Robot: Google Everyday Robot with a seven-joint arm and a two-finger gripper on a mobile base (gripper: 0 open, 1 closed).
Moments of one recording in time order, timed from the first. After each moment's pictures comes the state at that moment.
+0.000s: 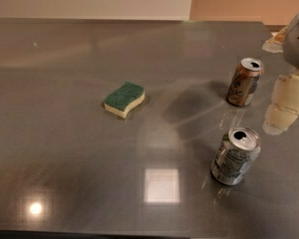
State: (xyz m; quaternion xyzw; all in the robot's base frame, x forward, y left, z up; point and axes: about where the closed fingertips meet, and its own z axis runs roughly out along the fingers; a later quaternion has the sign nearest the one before) arm 0.438 -0.217 0.976 -0.60 0.78 -0.03 0.16
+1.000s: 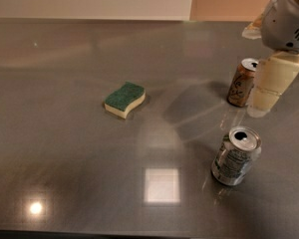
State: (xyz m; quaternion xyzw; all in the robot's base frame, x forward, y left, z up) arm 0.466 -0.193 0.989 -0.64 0.75 -0.04 0.16
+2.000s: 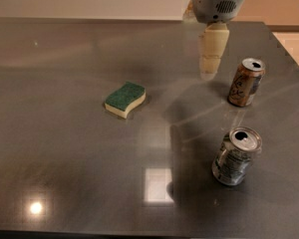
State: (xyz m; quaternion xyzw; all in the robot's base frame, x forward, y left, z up) arm 0.575 -0.111 0.978 -0.75 0.65 -0.04 0.13
